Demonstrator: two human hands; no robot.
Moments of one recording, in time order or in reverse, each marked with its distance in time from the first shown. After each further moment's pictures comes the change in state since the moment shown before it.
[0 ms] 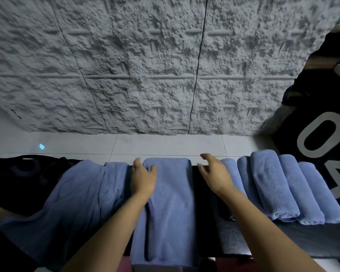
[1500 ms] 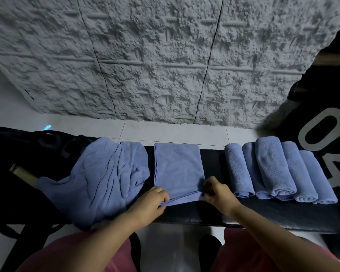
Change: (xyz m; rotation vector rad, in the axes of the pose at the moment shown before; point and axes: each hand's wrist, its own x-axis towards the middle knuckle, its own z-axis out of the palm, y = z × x) left_hand -0.083 -0.103 -0.041 0.403 -0.581 0.711; right_hand -0.110 0.015 0.017 -0.001 -0.388 0.046
